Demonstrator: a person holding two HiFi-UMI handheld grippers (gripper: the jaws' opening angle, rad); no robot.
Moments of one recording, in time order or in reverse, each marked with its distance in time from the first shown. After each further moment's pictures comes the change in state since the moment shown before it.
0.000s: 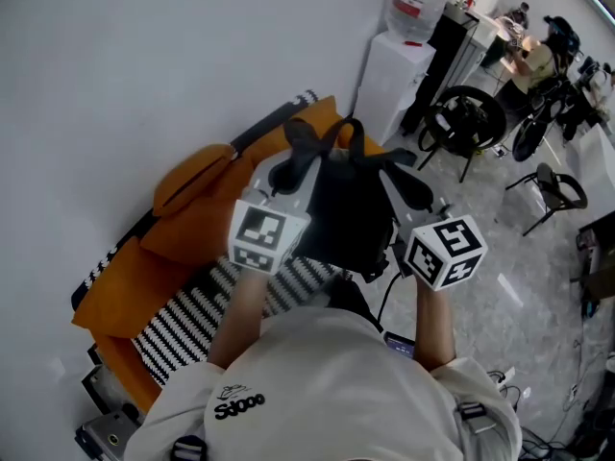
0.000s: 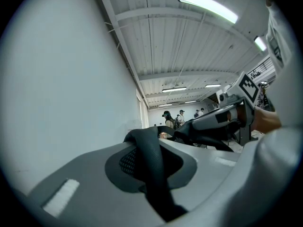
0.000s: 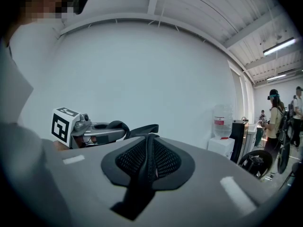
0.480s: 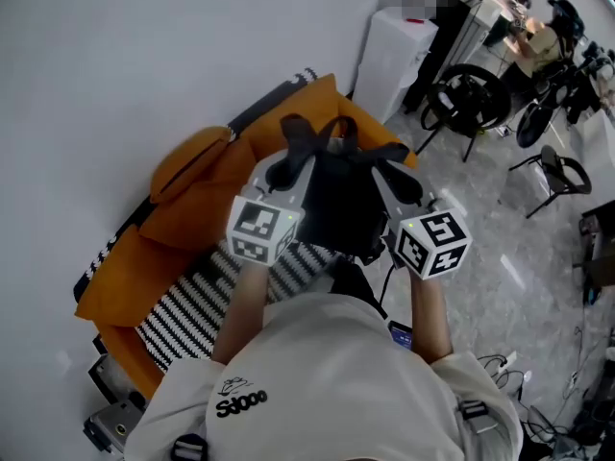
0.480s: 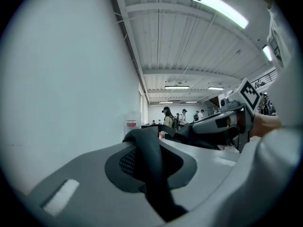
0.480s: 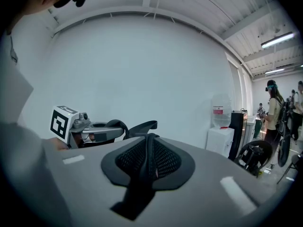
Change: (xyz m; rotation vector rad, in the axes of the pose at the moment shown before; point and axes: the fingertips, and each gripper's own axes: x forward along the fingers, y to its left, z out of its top) left arm 0.001 -0.002 -0.066 -0.110 0.069 -0.010; right arm 0.016 -0.005 -0.062 0.041 0.072 -0.008
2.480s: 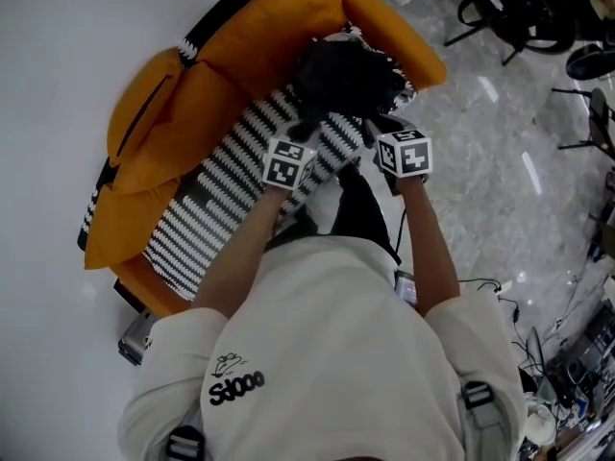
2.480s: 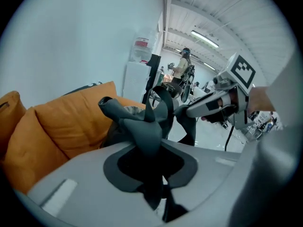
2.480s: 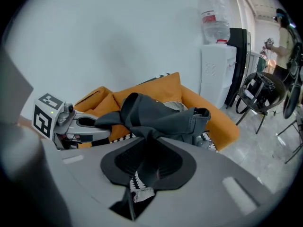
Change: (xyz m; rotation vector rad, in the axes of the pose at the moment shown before) left arm 0.175 0.009 -0.392 -0.293 0.737 -0.020; right arm 0.183 -0.197 -0.343 0.283 0.706 0.047
